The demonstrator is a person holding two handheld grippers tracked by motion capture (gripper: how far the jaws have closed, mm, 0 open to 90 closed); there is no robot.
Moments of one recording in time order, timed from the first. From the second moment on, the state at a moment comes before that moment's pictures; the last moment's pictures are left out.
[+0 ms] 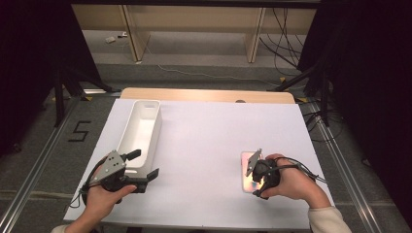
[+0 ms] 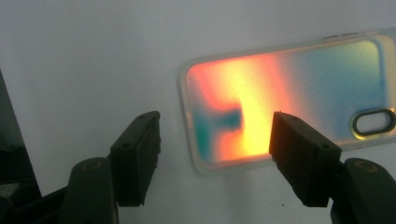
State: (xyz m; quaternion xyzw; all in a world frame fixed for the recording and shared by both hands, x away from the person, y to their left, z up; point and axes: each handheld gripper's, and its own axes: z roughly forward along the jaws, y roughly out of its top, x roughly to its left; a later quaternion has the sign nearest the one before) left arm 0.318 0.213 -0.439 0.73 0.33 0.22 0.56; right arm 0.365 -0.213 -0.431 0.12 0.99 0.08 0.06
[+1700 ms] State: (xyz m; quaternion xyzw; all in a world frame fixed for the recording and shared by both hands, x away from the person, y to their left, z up) left arm 0.318 0.213 -0.440 0.73 0.32 0.21 0.57; right arm 0.361 -0.195 -0.451 0.06 1.00 0.03 0.04
